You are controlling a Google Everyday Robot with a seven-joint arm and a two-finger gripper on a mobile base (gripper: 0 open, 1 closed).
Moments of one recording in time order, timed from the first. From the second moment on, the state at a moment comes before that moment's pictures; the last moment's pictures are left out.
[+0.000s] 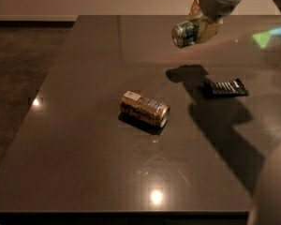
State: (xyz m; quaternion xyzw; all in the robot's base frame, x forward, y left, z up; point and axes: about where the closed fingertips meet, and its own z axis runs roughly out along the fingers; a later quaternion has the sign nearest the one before) arm 0.700 -0.174 0.967 -0.78 0.56 -0.16 0.21
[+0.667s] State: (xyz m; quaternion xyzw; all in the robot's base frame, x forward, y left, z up) arm 0.676 -0.136 0.985 -0.82 0.44 -0.28 0.25
